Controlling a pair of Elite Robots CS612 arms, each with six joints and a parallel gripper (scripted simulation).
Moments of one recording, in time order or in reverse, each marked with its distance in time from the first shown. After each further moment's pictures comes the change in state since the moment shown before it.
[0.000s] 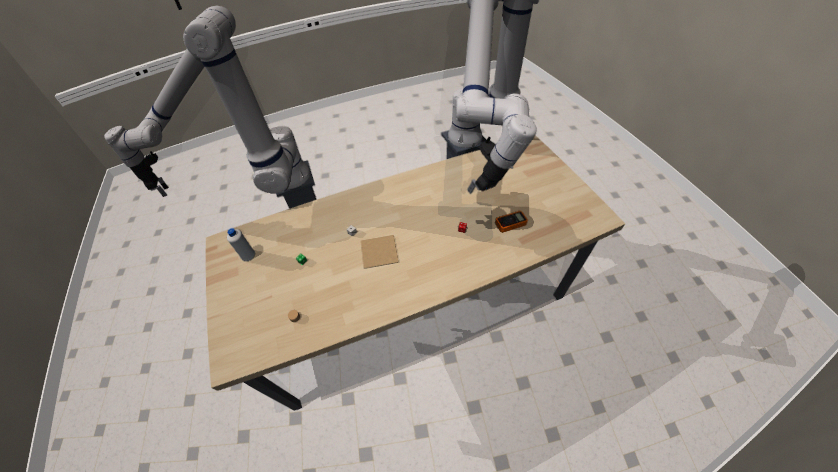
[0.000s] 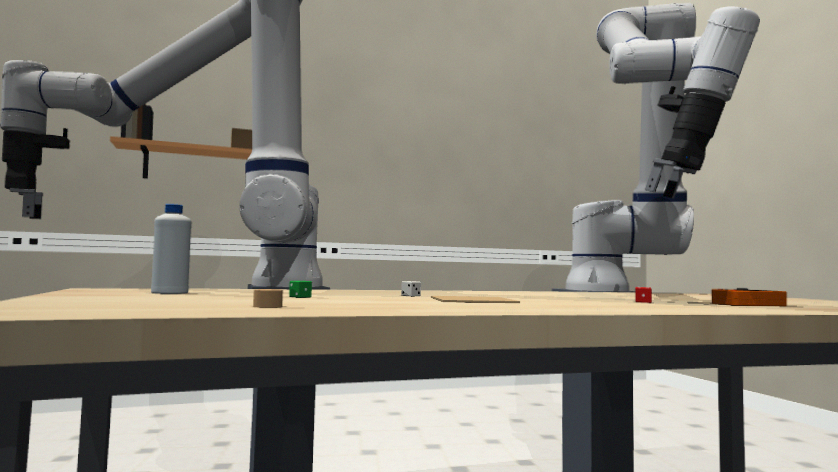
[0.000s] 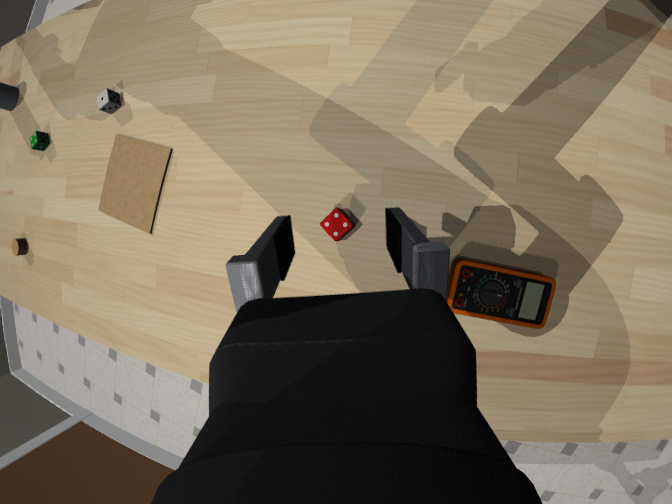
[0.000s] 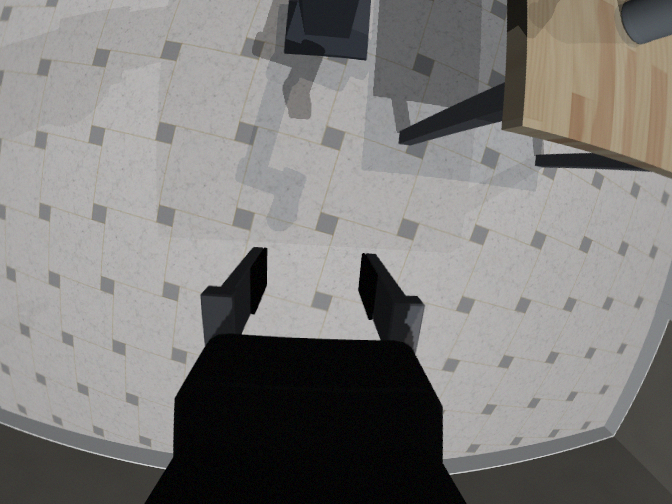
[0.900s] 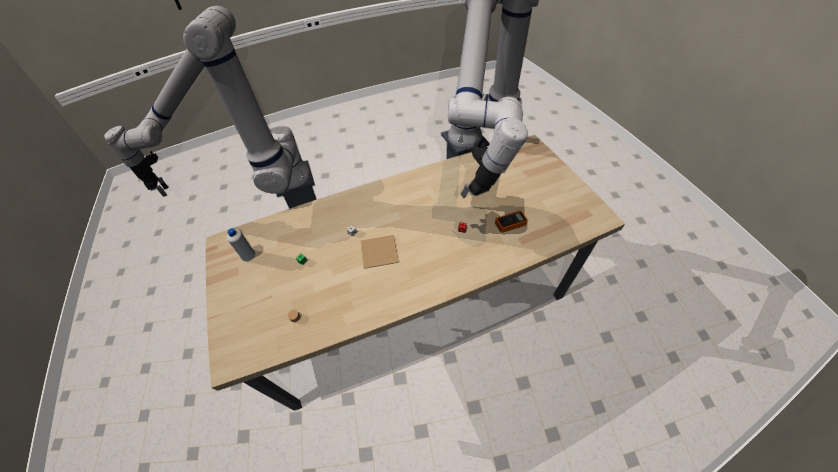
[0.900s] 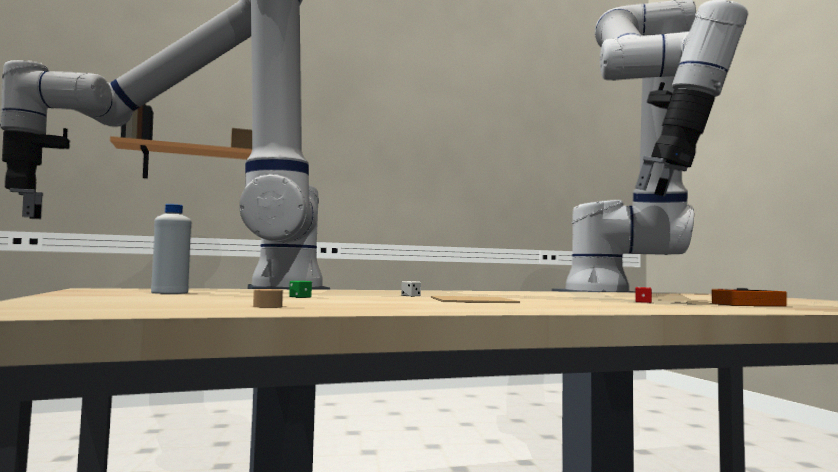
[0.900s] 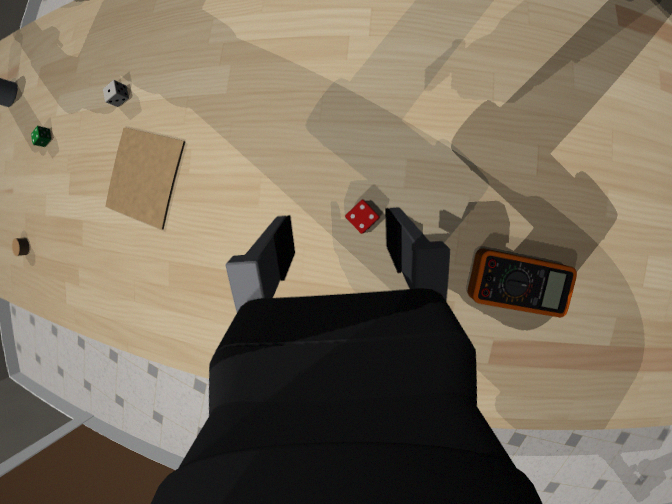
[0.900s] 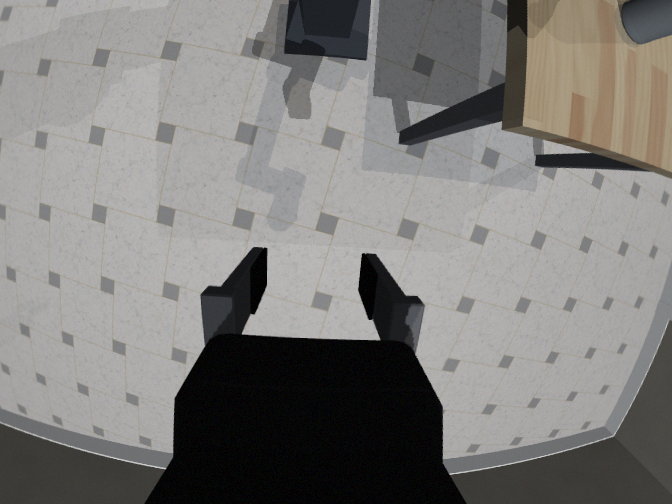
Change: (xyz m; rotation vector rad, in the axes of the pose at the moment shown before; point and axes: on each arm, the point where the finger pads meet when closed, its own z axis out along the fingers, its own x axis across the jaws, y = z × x) left arm -0.035 0.006 0.003 -0.009 0.019 0.008; right arm 0.000 0.000 0.000 0.000 0.000 0.000
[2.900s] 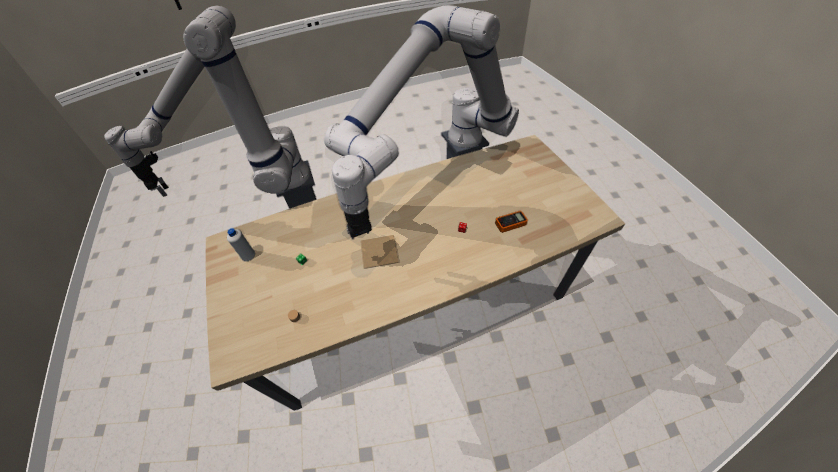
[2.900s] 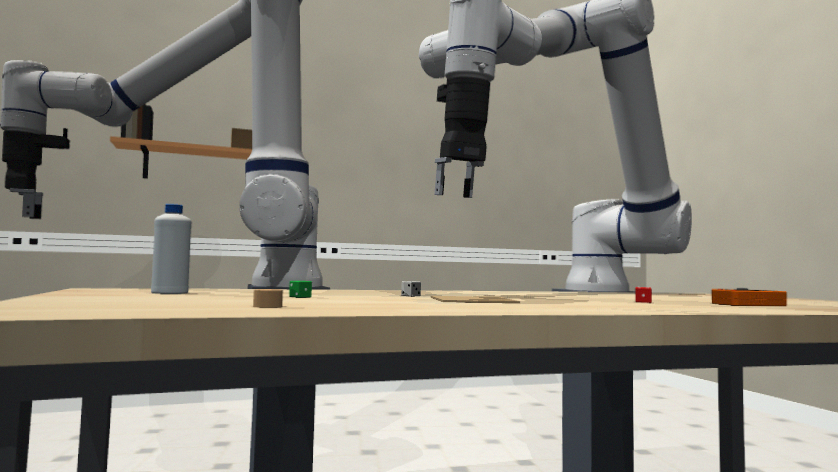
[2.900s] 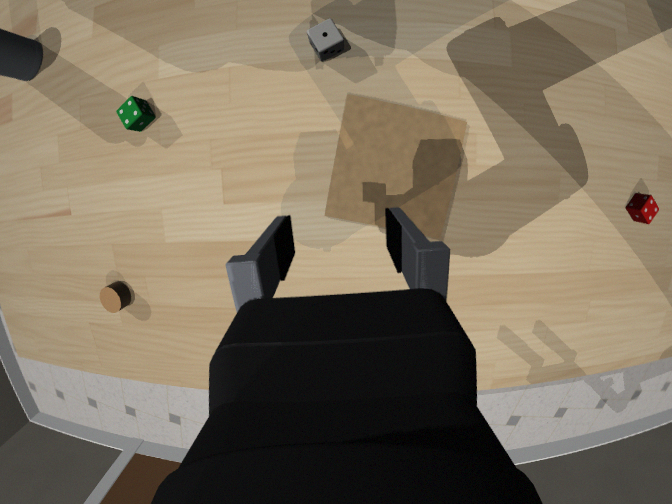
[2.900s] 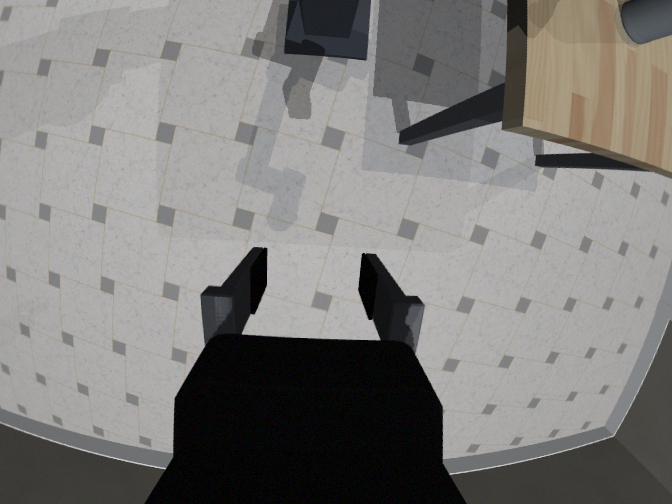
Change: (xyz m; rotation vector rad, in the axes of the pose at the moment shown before) left arm -0.413 -0.060 0.109 -0.153 0.142 0.095; right arm 0.000 0.000 0.000 0.000 0.000 0.000
